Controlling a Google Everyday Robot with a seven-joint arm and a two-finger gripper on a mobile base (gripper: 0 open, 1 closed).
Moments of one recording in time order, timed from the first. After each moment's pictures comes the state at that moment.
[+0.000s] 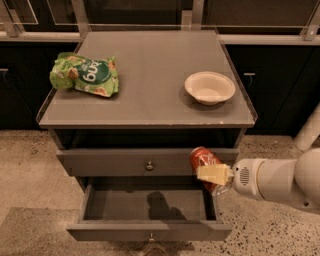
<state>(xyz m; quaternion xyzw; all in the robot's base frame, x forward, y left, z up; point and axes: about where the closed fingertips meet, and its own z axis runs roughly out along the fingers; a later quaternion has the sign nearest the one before) 0.438 -0.157 0.752 0.01 0.92 0.26 0.29</state>
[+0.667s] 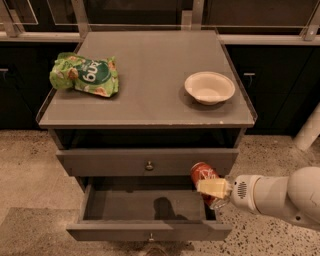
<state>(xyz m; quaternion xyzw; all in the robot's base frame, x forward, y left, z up) 0.422 -0.164 0.695 0.06 0.92 0.28 0.25</state>
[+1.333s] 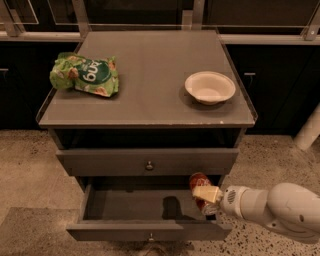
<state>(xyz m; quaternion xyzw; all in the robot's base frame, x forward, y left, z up) 0.441 -0.167 0.609 0.16 0.91 0.32 0.22</state>
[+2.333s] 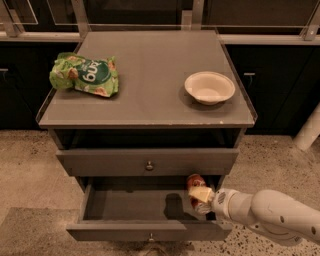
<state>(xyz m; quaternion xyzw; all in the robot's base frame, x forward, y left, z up) 0.465 -0.159 0.559 0.20 0.90 0.31 0.23</state>
